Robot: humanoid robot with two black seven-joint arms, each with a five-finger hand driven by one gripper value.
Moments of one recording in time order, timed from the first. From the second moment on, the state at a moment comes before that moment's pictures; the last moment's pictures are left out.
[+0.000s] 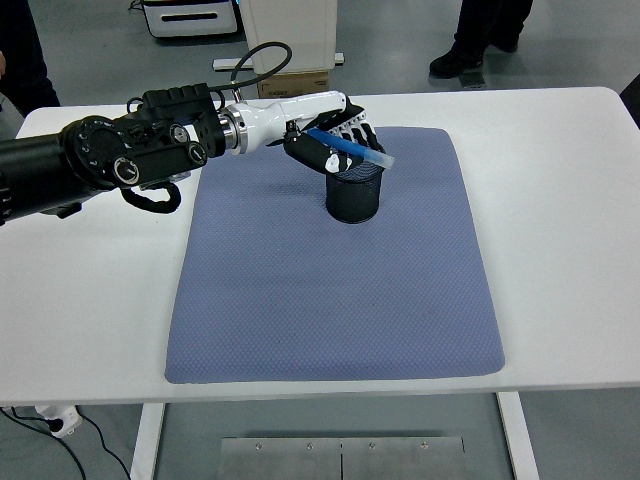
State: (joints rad) left arm -1.50 0.18 0.45 -0.81 0.35 -0.08 -0.49; right arm 0.00 0.00 0.59 0.25 0.09 0.05 0.03
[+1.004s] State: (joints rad) left arm -1.29 0.11 0.10 -0.75 0.19 -0.09 -0.49; right arm 0.00 0.00 0.59 0.25 0.09 0.05 0.03
